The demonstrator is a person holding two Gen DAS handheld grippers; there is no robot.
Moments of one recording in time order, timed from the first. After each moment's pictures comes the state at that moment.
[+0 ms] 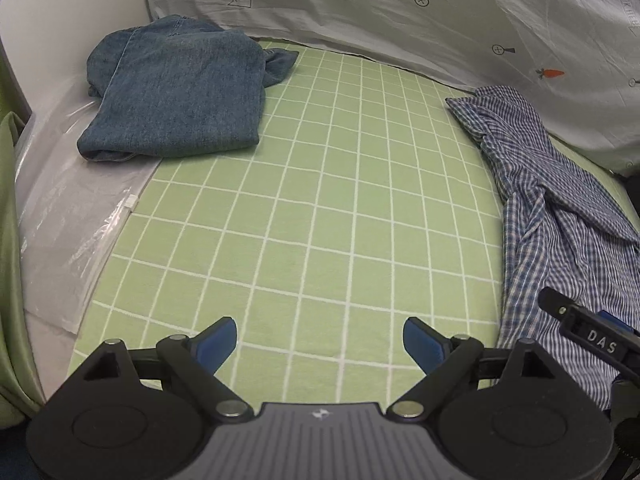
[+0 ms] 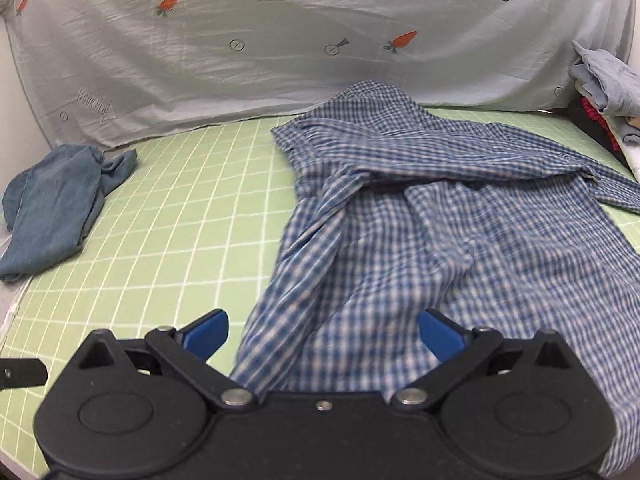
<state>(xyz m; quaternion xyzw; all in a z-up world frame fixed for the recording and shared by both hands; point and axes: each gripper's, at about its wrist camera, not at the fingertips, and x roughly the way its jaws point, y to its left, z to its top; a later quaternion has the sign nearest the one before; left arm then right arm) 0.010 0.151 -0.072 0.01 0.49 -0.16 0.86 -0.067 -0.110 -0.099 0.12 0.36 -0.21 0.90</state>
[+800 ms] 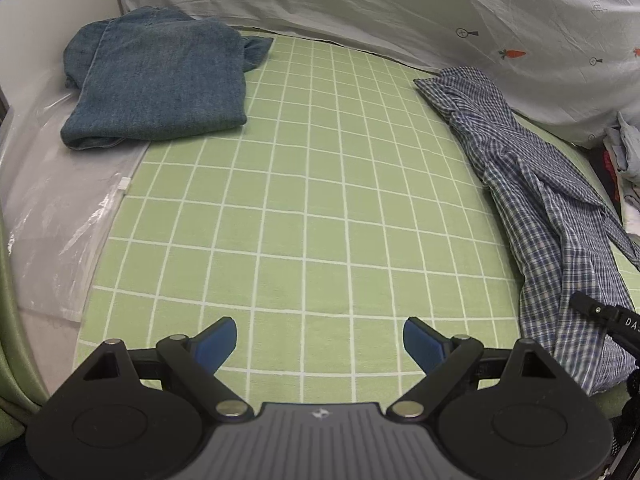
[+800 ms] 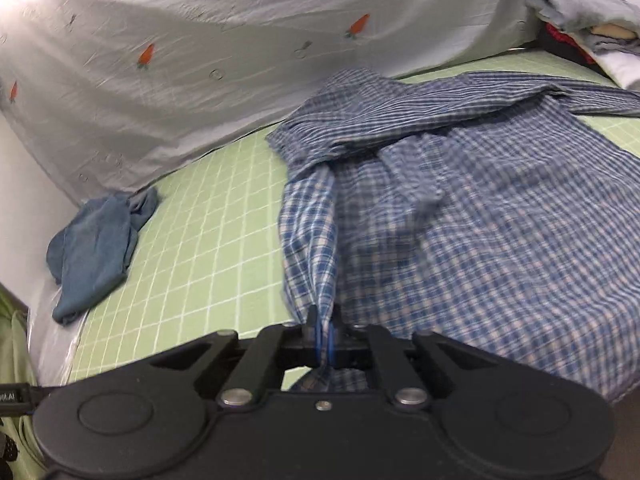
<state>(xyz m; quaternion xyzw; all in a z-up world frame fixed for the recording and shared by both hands) -0.002 0.176 -0.072 0.02 0.50 -0.24 0.83 -0.158 -0.150 -0.095 0.26 0.31 -0.21 0.89</state>
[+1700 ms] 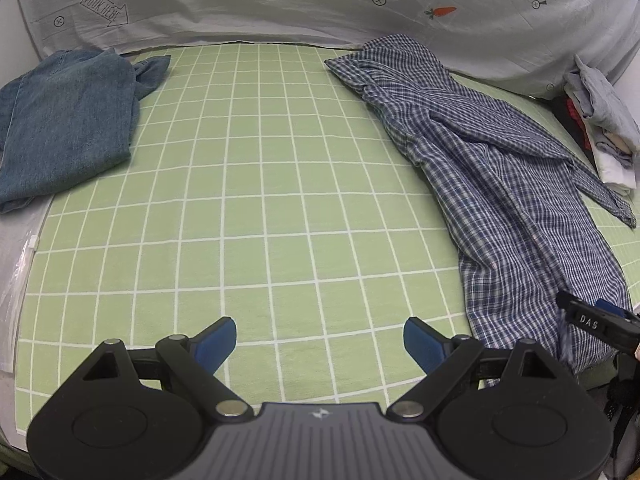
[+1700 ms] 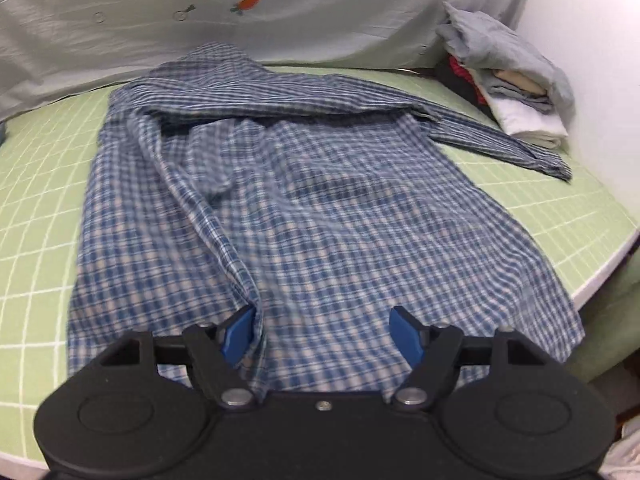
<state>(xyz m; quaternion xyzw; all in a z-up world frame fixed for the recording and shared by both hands) -0.022 0.075 -0.067 0.08 0.49 -0.28 0.82 -0.176 -0.220 -0.126 0.10 0.40 -0.38 0.83</state>
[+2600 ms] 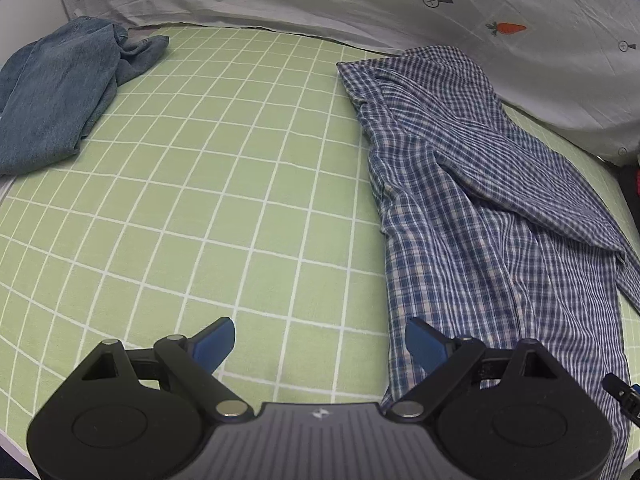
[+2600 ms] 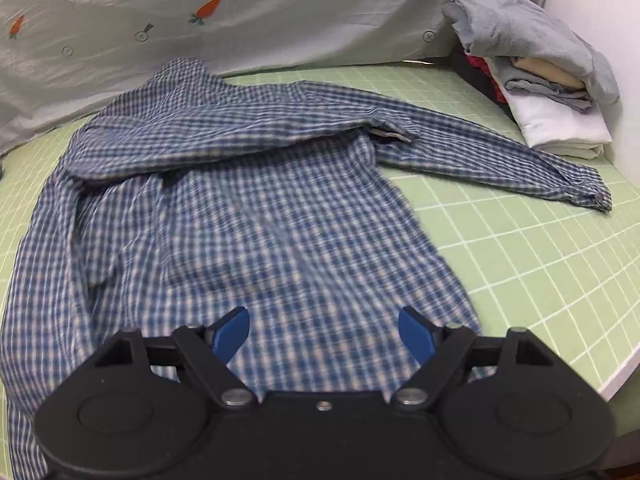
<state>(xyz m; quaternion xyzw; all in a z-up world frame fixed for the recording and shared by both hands) 0.019 -0.074 -0.082 0.01 0.52 -0.15 0.84 -0.186 -0.404 -0.112 0.15 0.40 -0.29 0.85</state>
